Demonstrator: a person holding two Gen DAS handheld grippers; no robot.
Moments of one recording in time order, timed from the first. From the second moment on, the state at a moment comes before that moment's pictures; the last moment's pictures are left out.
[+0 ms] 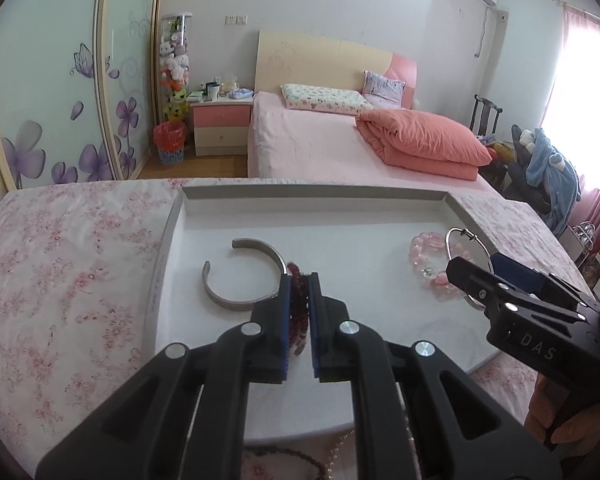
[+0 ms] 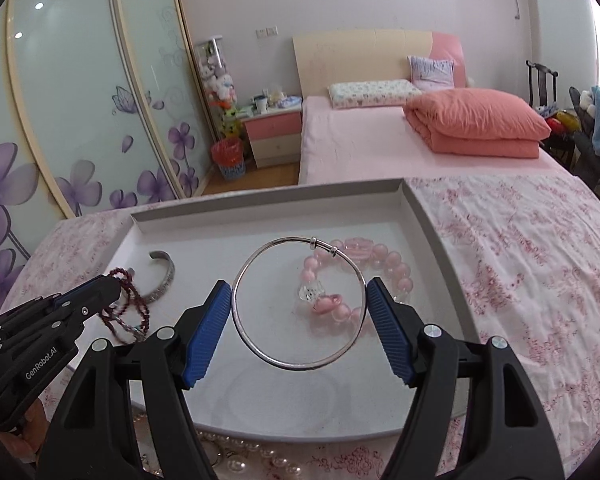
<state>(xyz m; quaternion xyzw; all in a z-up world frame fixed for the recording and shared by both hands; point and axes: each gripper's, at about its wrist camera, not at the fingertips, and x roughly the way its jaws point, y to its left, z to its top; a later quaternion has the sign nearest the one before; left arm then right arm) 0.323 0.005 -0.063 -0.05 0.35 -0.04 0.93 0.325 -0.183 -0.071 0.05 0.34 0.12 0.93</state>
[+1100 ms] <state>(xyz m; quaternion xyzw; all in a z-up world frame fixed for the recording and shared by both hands) 0.220 0.071 -0.058 -0.07 0.38 0.02 0.92 0.258 -0.206 -0.086 0.02 0.40 0.13 0.91</state>
